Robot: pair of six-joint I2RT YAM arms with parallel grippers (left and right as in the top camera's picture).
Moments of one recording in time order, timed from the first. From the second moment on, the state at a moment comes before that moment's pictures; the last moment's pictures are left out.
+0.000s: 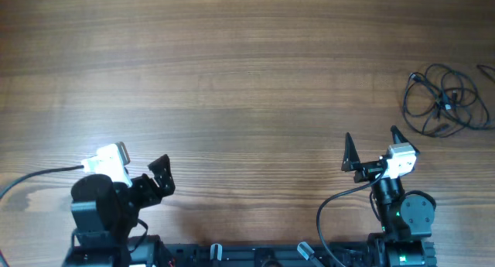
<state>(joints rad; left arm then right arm) 0.07 0.39 0.67 -0.96 0.12 -0.33 0.03 0.02 0.01 0.00 -0.10 -0.01</state>
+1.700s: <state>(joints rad) 0.04 0.01 0.01 -0.06 0.14 -0.11 0.03 0.02 0.01 0.00 -0.11 -0.01</state>
